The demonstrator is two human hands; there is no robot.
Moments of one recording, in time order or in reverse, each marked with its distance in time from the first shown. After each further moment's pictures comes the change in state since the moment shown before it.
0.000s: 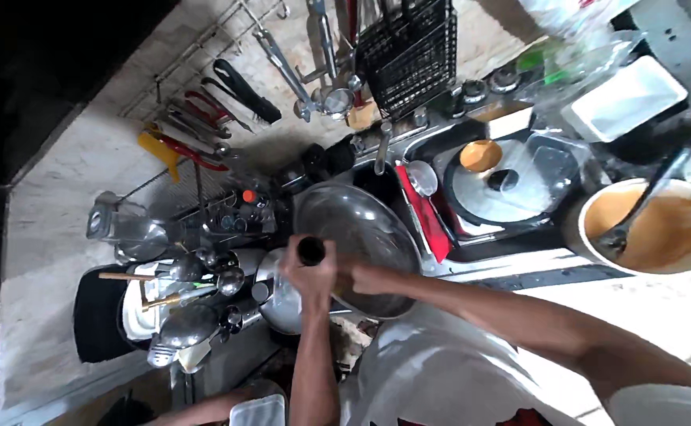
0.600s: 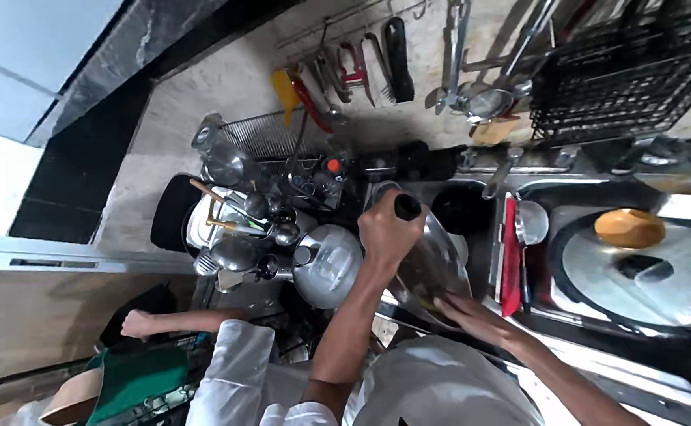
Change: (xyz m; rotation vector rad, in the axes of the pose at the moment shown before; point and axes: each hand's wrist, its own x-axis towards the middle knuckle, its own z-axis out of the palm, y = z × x) left_hand 0.035 -0.009 0.015 0.298 -0.040 -0.145; right_hand -0.083 0.053 -0.032 -0.131 -0.223 0.445
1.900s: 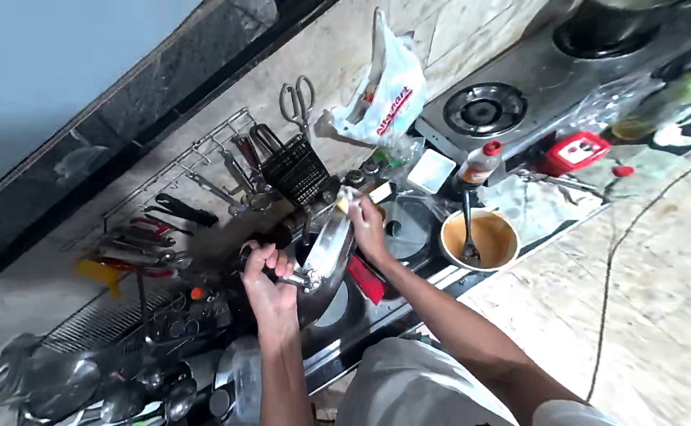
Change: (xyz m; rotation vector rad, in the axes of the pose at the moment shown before) left_hand 0.017 0.146 0.003 -1.638 -0.453 -0.631; right_hand -0.041 -0.040 -0.160 0.313 1.573 -0.310
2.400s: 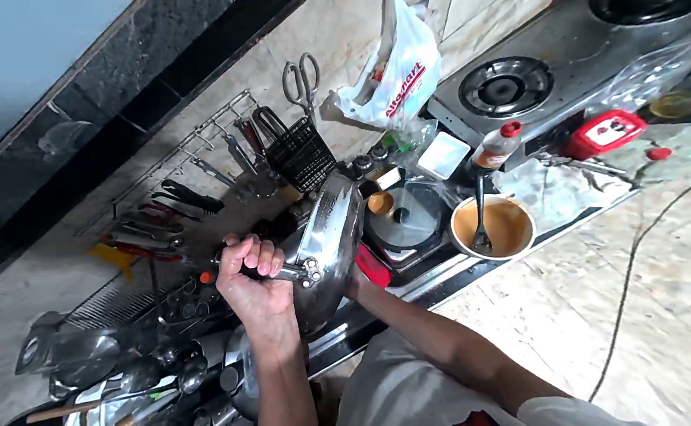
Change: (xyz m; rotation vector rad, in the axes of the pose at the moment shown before) left_hand -0.030 0.039 0.028 -0.145 -0.028 0.096; right_hand -0.135 0.068 0.059 1.079 -0.005 1.320
